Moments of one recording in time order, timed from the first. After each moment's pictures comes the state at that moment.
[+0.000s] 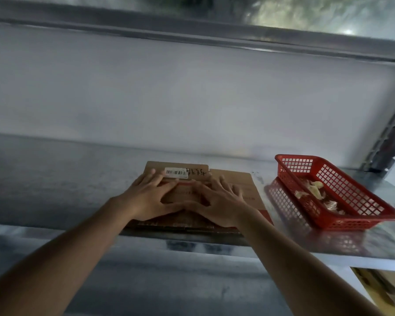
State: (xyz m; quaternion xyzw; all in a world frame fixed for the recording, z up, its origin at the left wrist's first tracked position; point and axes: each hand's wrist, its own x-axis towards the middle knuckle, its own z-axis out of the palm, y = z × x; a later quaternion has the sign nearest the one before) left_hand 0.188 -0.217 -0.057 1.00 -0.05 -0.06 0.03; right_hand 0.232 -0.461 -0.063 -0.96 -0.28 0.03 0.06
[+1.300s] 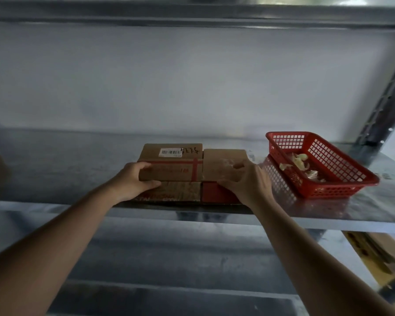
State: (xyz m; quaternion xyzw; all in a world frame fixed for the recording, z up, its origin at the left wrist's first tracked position) left_hand 0.152 -0.210 -0.060 0.93 0.06 0.03 0.37; right_hand 0.201 -0.536 -0.061 -0.96 -0.05 -0.12 0.26
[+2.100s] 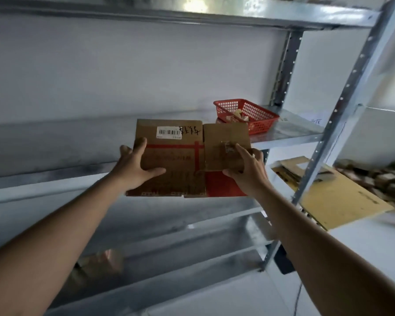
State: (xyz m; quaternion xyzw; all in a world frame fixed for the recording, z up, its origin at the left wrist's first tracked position) left_hand 0.013 -0.238 -0.065 0.95 -0.07 0.03 0.29; right_hand -0.046 -0.574 -0.074 -0.94 0.06 -0.16 0.31
